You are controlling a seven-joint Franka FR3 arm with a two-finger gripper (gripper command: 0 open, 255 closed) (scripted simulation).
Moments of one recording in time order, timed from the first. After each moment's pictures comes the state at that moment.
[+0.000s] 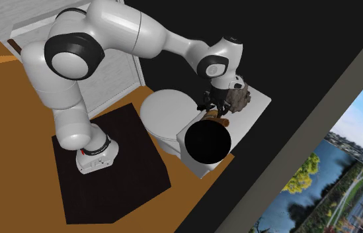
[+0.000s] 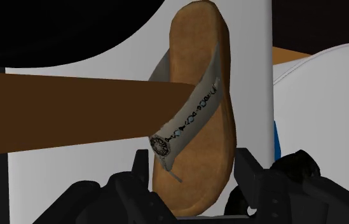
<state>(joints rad) -0.06 0.26 -0.23 -1.87 -0.16 2.01 -0.44</state>
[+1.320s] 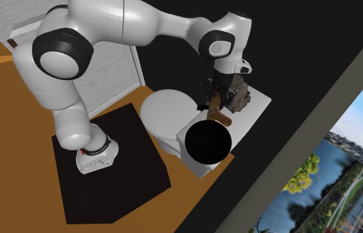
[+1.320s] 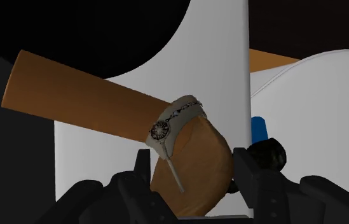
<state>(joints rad) -0.06 0.20 -0.23 -1.74 -0.16 1.81 -0.46</state>
